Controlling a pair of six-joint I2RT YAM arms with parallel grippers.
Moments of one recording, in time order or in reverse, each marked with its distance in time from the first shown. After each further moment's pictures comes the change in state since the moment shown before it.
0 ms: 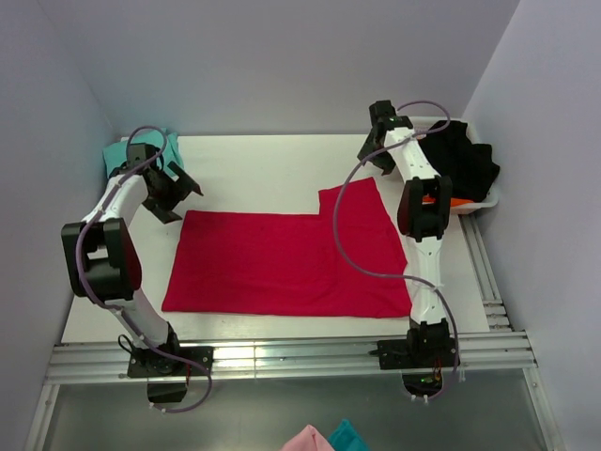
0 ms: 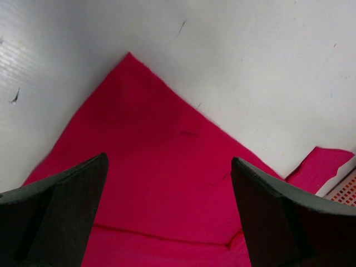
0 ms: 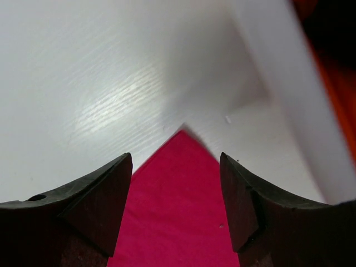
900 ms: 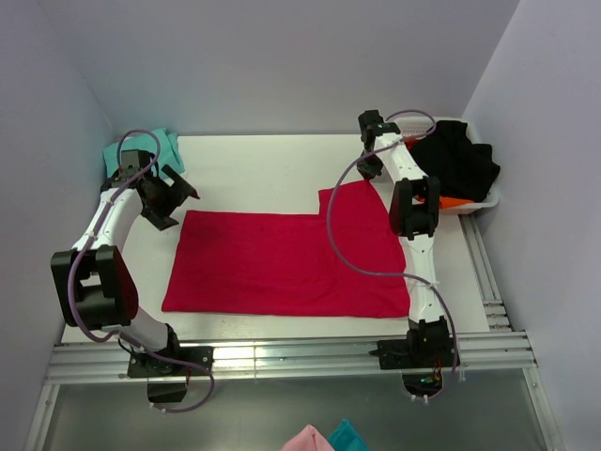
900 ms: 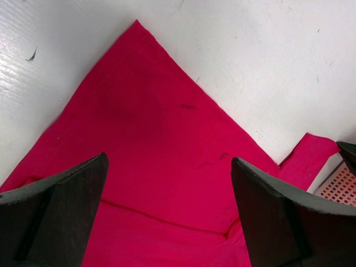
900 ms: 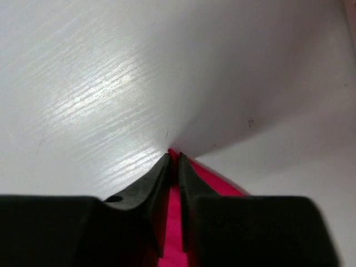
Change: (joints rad) left arm 0.000 -0.198 -0.124 -0.012 -0.016 -0.026; right arm 0.024 0.116 0.070 -0.037 0.021 -0.002
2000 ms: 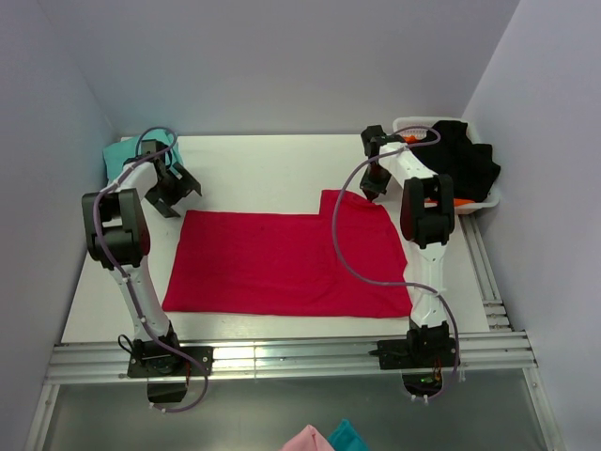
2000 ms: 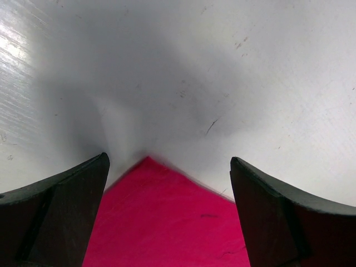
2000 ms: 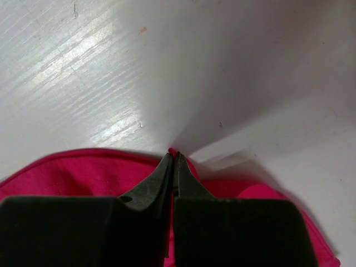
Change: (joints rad) left arm 0.003 0.519 0.344 0.016 -0.090 0.079; right arm 0.004 -0.262 -0.463 0.056 -0.045 -0.002
